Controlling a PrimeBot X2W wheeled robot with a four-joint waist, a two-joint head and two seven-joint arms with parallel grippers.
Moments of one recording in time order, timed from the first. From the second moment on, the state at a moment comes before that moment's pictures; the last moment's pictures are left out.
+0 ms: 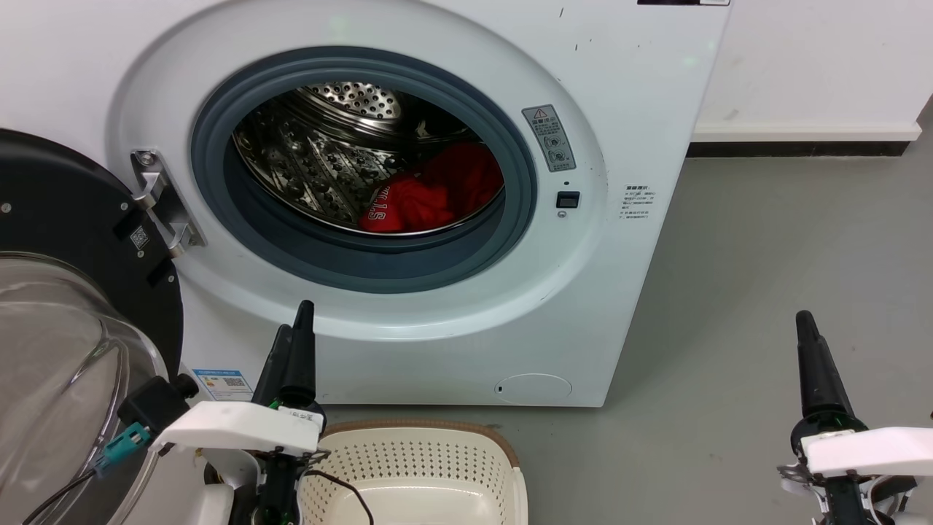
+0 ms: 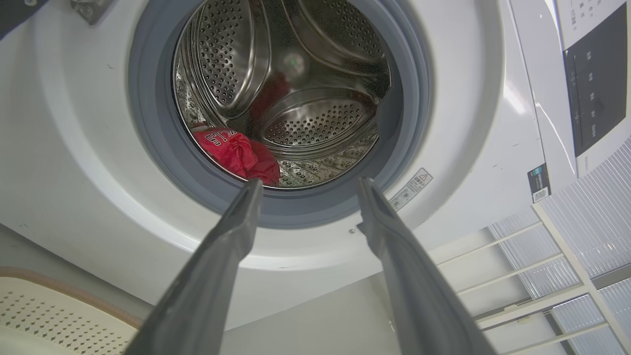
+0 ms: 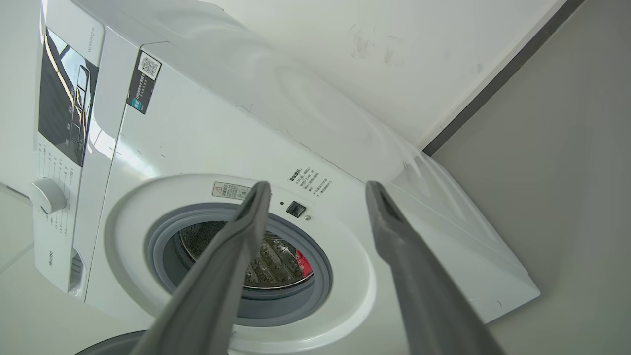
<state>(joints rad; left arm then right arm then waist) -0.15 0.05 -0.03 0.22 -1.03 -0.11 -0.07 -0.04 -0.05 -0.10 0.11 1.04 0.13 -0.07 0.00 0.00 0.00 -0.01</state>
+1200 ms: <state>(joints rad) -0.17 0.05 -0.14 0.23 -0.46 -0.05 -0.18 0.00 -0.05 -0.08 0.10 0.33 0.13 -0.18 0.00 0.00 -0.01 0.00</state>
